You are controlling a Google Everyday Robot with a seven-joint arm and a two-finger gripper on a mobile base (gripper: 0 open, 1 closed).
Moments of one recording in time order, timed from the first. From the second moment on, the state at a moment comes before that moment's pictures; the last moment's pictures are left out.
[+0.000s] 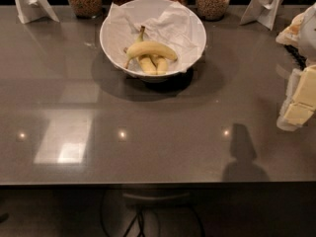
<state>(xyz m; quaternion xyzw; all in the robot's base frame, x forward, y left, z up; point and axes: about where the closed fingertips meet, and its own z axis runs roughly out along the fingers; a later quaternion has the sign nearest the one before) 0.438 -0.217 0.977 -0.60 0.78 -0.03 0.16</state>
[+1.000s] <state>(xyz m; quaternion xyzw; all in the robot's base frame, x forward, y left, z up) 0.455 -0.189 0.995 -0.60 0.76 -0.01 0.24</state>
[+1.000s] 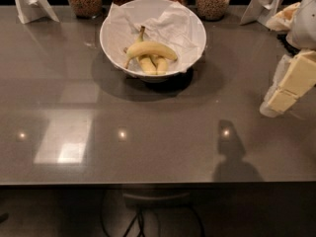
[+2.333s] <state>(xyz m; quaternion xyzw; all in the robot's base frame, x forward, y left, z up) 0.543 -0.092 1.039 -0.60 0.68 0.08 0.42</state>
